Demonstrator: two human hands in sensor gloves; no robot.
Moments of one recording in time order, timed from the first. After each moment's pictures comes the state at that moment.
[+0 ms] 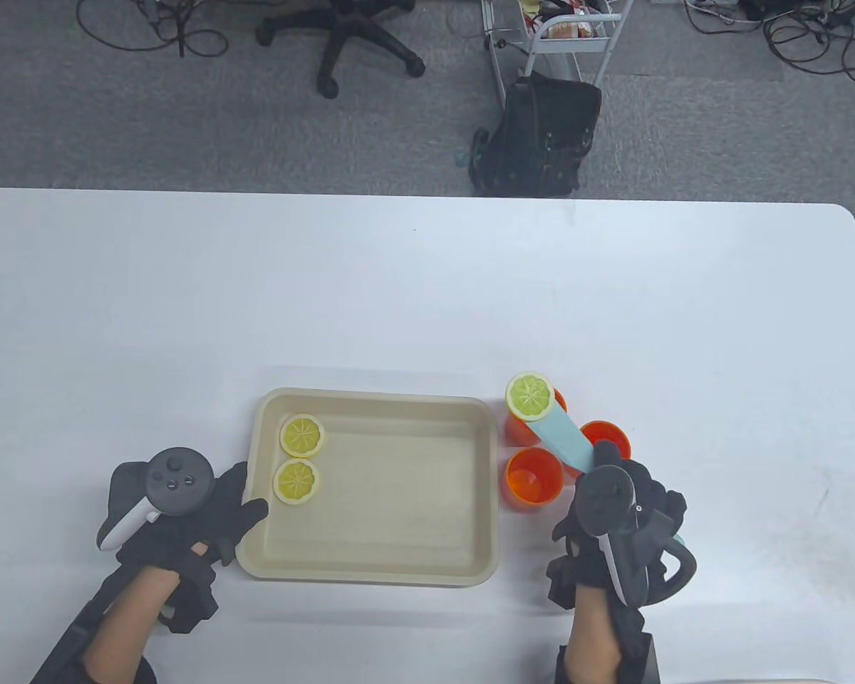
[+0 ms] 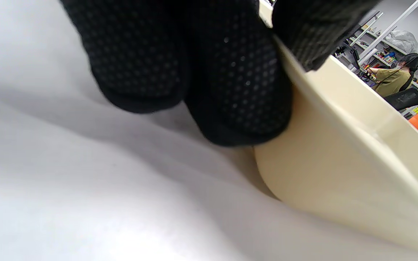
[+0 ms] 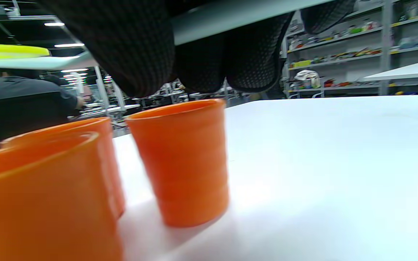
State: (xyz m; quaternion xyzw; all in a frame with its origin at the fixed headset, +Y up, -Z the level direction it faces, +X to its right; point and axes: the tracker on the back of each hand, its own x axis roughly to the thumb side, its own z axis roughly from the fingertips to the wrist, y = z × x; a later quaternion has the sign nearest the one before) left_hand -0.275 -0.754 -0.108 -0.24 -0.03 0.27 0.93; right_hand 0.204 -0.678 -0.120 -0.25 -0.04 0.96 0.06
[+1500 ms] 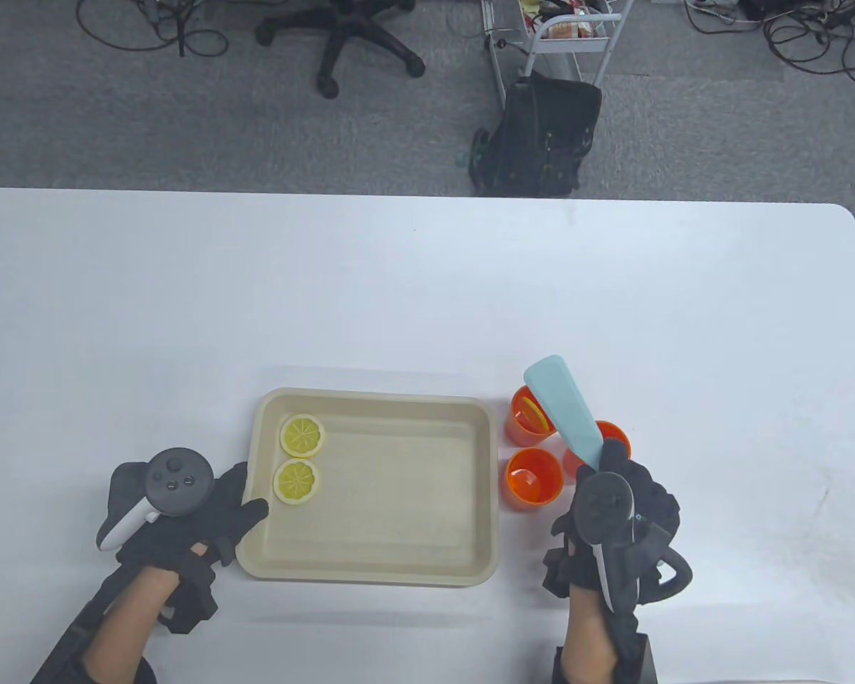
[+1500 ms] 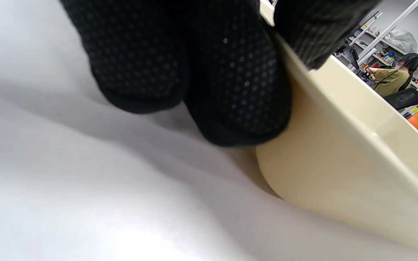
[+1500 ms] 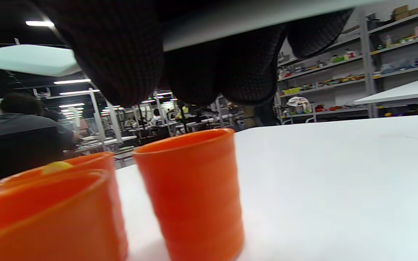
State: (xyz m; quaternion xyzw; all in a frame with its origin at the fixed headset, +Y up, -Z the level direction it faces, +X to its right) left_hand -0.276 -0.755 -0.108 -0.24 -0.04 0.27 0.93; right_hand 0.189 -0.672 -0.114 -0.24 -0.11 0.96 0.07
